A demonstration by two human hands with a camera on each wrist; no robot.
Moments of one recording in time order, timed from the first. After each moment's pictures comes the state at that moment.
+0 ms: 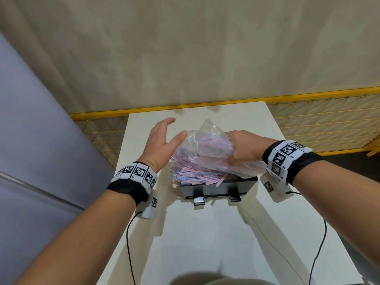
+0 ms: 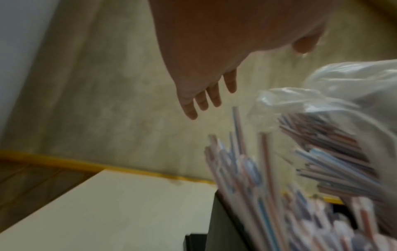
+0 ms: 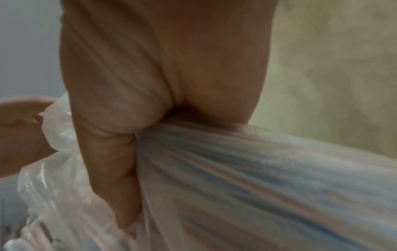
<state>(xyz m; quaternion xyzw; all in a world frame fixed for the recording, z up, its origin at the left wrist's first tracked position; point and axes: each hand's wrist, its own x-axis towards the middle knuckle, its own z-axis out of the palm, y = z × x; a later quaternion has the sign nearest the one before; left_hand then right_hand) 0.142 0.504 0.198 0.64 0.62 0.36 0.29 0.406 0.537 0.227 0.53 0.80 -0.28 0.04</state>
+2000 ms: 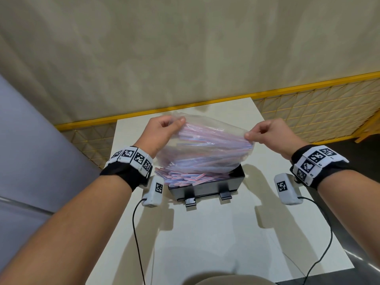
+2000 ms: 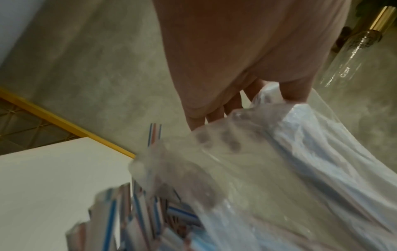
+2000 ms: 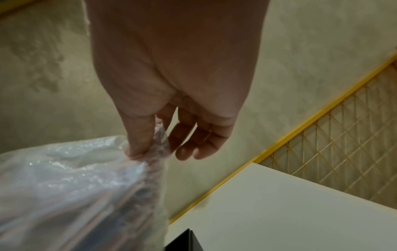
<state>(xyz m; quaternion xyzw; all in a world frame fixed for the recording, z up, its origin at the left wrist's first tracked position) 0.186 0.539 0.231 0.58 0.55 0.41 0.43 0.513 0.533 0.206 0.62 0.59 -0.40 -0.32</state>
